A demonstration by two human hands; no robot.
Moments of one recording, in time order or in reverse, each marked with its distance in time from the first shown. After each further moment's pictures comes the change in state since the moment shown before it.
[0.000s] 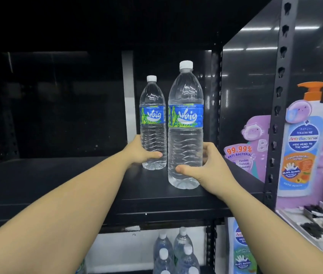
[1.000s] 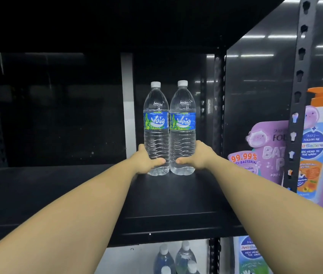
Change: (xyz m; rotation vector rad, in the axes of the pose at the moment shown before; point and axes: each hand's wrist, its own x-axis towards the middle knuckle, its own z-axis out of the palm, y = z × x) left_hand 0.006 0.013 0.014 0.036 -0.037 -0.081; right_hand 0.135 0.030 0.022 -0.550 -0.188 0.099
